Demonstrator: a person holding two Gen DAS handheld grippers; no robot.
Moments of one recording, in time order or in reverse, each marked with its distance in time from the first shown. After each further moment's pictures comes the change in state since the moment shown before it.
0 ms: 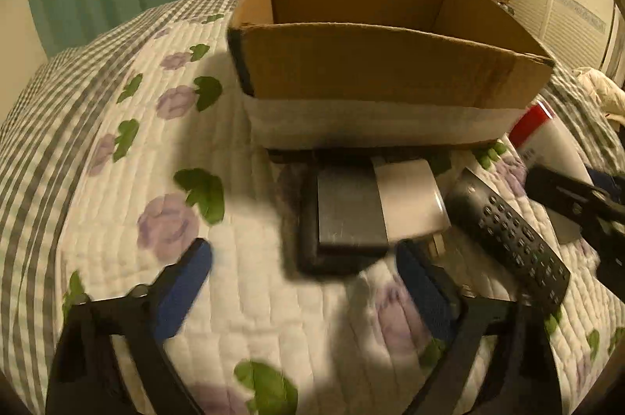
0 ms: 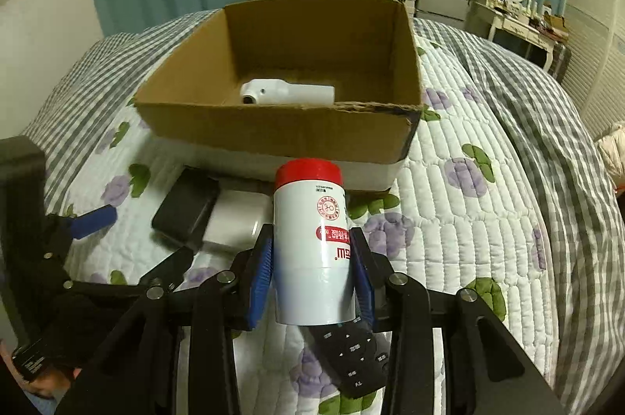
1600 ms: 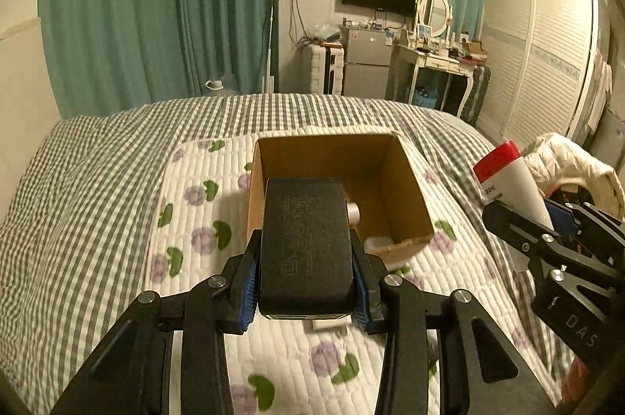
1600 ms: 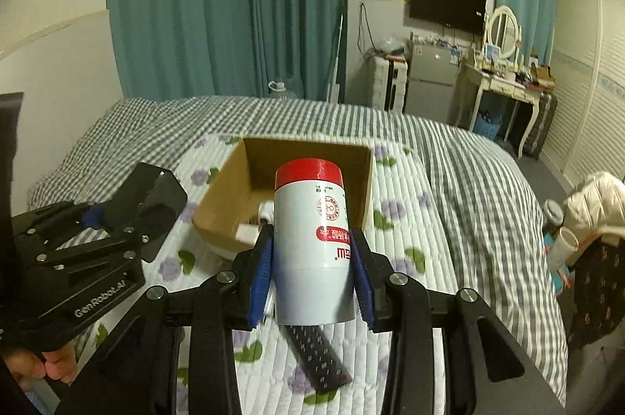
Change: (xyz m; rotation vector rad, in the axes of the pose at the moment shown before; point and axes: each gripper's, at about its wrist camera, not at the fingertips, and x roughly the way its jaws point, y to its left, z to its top) left arm -0.161 -0.007 0.099 -0.035 -0.225 -0.073; right arm -0.151 0.011 0.074 -0.076 -0.250 -0.026
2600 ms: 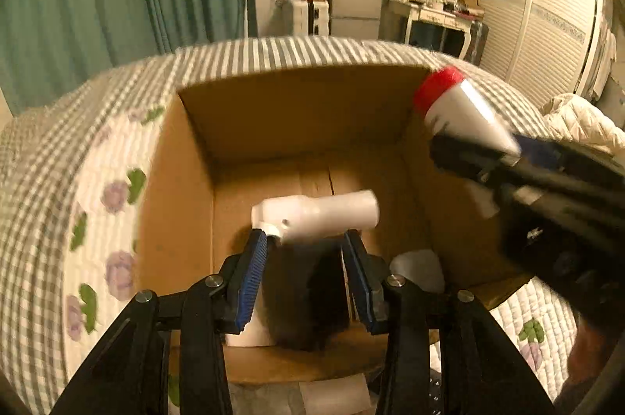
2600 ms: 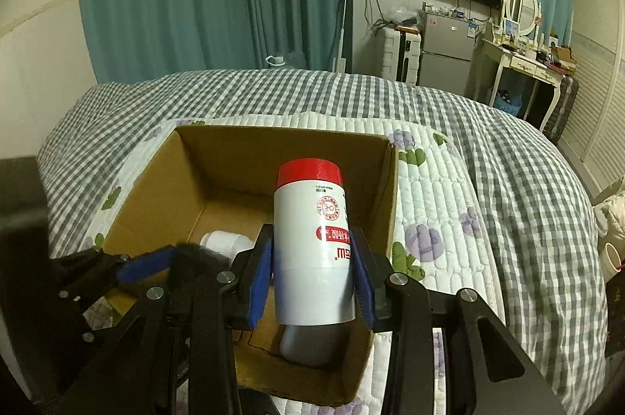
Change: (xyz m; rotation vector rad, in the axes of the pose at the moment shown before) left arm 0.162 -0.030 -0.004 0.081 0.132 -0.018; right arm 0.188 -0.037 0.016 0.015 0.101 0.035
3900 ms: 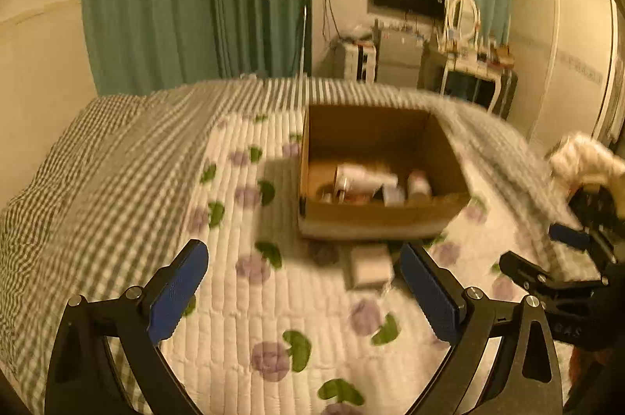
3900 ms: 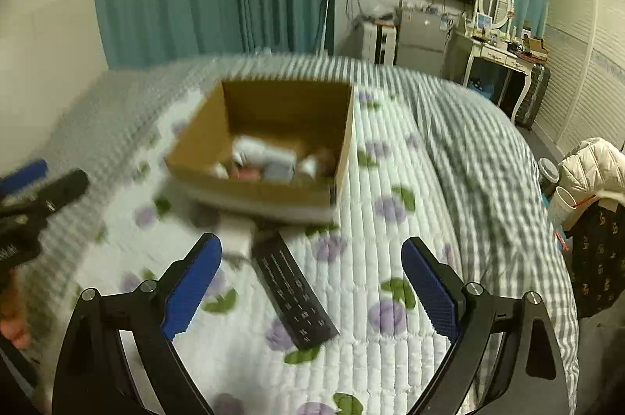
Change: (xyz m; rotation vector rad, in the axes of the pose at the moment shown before) left arm -0.164 0.045 -0.102 -0.117 -0.122 0.129; right arm -0.135 0.028 -0.119 -0.021 0.074 -0.098
